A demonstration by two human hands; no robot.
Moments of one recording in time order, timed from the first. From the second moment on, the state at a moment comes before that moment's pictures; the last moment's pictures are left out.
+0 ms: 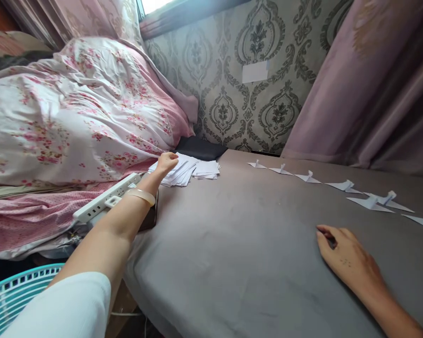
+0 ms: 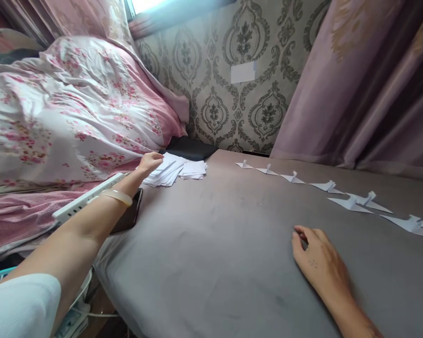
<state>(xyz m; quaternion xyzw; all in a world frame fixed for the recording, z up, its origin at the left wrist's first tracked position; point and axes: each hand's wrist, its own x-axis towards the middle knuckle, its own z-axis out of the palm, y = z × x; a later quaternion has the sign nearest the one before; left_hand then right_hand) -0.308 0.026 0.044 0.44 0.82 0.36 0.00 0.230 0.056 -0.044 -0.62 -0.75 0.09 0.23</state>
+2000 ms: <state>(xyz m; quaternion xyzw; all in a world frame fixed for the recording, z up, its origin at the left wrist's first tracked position) -0.001 0.022 -0.004 0.26 0.51 0.47 0.67 0.174 0.032 -0.012 -0.52 -0.59 0.45 0.42</state>
